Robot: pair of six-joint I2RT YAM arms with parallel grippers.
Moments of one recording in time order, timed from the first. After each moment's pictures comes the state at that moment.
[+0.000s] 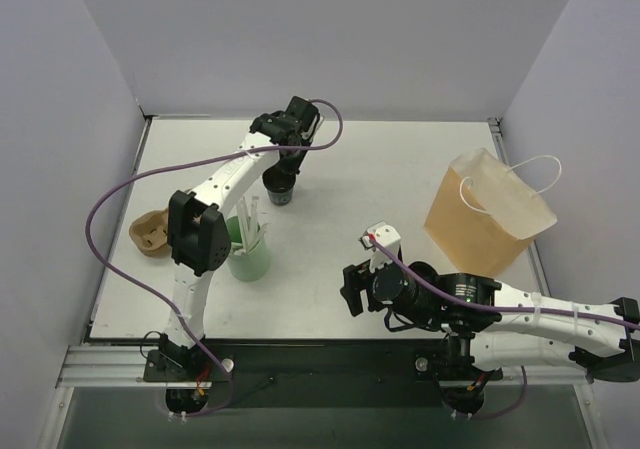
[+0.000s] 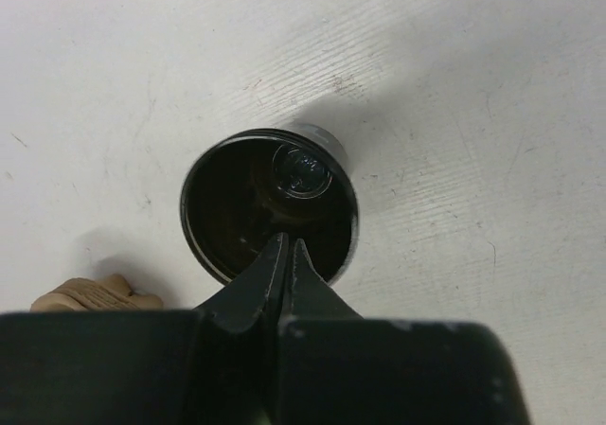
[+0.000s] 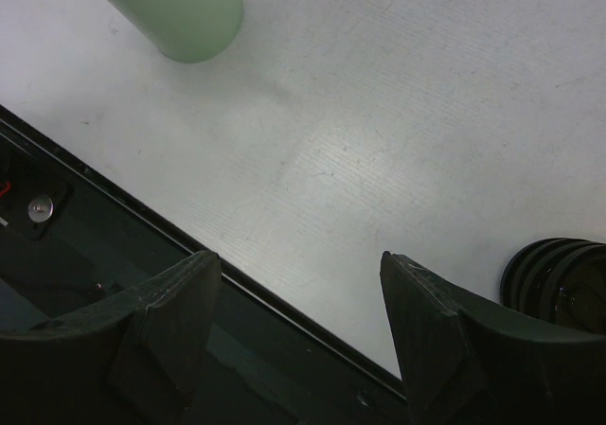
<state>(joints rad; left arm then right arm) -0.55 2.16 2.13 -1.01 -0.28 -0.01 1.36 0.91 0.89 -0.72 0.56 0.62</state>
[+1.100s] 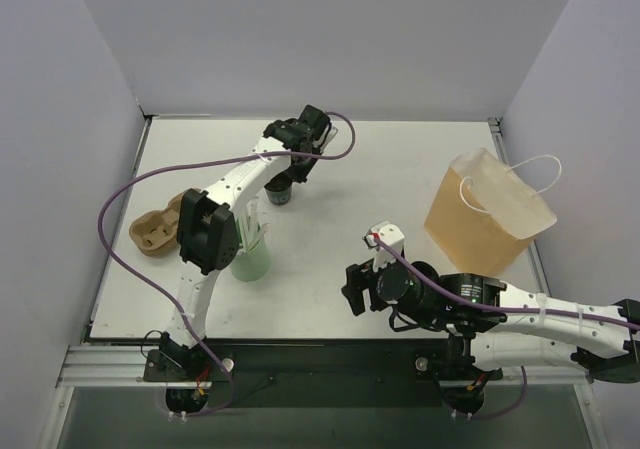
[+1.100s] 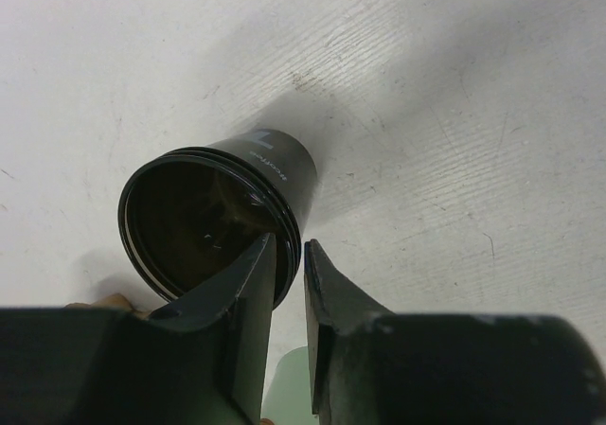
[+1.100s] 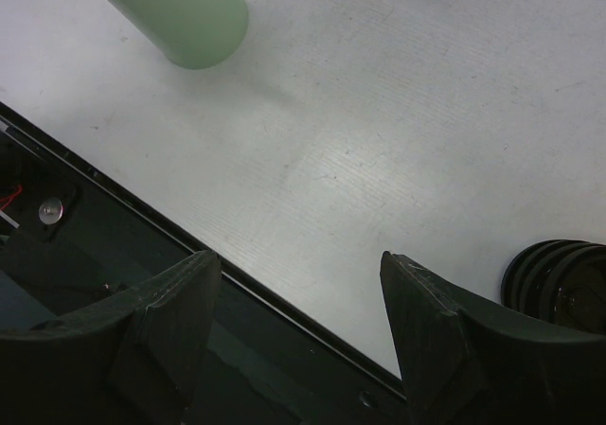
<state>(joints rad) -0.60 2.21 2.13 -1.01 -0.28 0.06 1.36 0.88 0.89 -0.72 0.56 0.62</state>
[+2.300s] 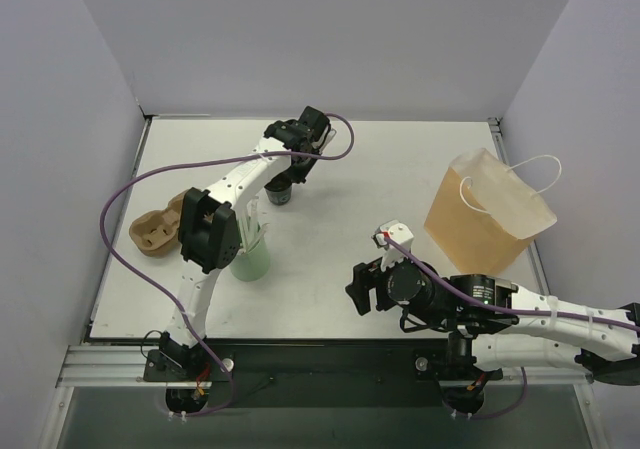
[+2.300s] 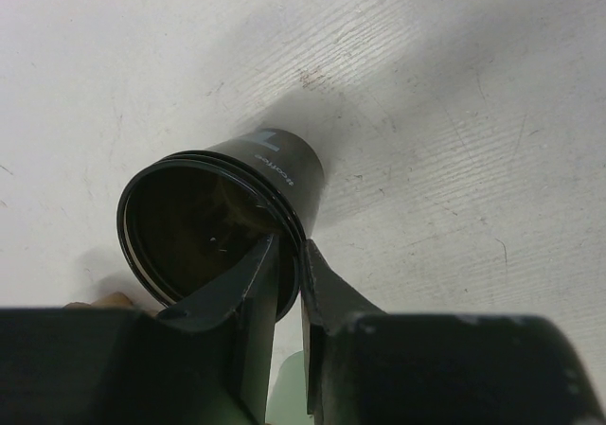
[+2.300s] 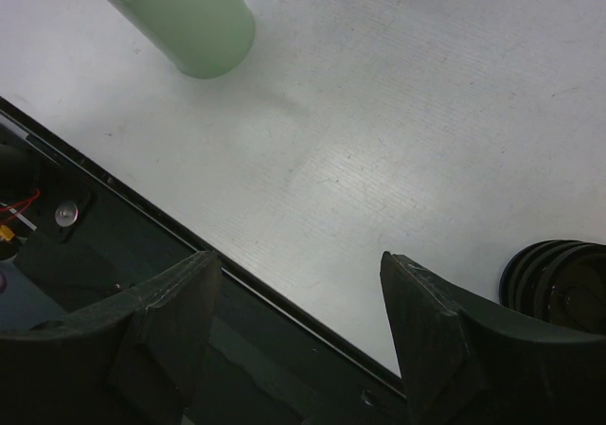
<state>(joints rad) -0.59 2.23 2.13 -1.01 -0.29 0.07 1.36 0.83 0.89 -0.73 0.56 0.62</state>
